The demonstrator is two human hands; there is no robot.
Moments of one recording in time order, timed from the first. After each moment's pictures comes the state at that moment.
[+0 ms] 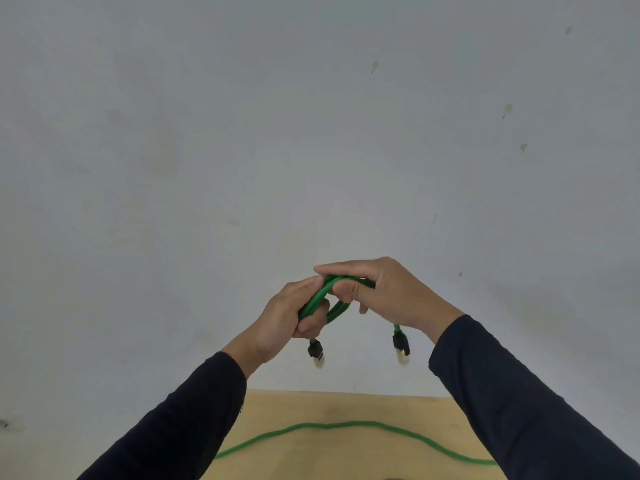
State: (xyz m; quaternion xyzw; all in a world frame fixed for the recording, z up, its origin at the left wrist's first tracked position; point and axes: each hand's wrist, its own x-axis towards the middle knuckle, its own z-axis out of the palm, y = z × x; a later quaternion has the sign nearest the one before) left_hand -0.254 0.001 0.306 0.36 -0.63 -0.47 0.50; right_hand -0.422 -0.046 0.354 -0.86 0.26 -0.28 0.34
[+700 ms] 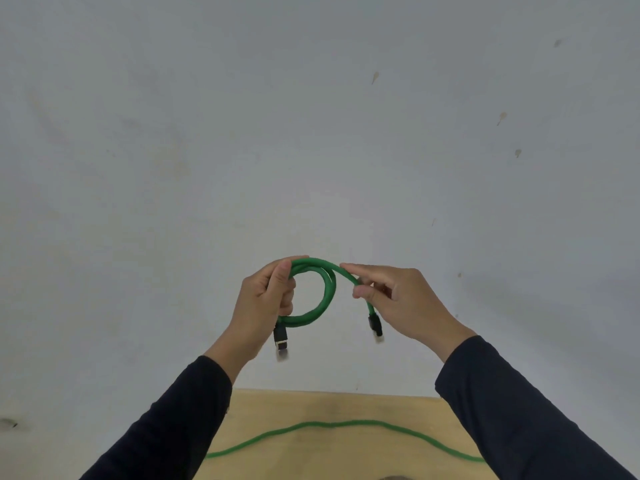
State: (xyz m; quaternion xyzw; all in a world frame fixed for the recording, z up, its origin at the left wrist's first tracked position) left_hand -0.237 0.011 0.309 0.42 -0.51 -0.33 0.67; right_hand -0.436 -0.036 0.337 -0.83 0.33 -0.37 0.24
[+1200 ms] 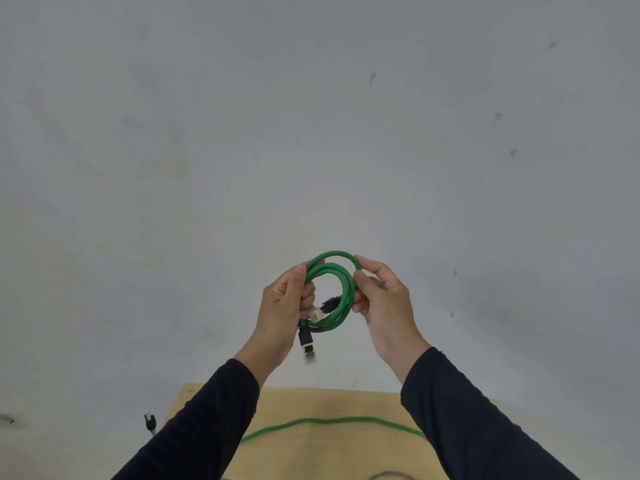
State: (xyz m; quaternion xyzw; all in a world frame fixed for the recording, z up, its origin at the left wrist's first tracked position) left_hand -0.270 0.005 0.298 0.39 -0.46 -0.39 0.70; right_hand -0.402 -0.025 0.316 -0.51 0.33 -0.57 0.55
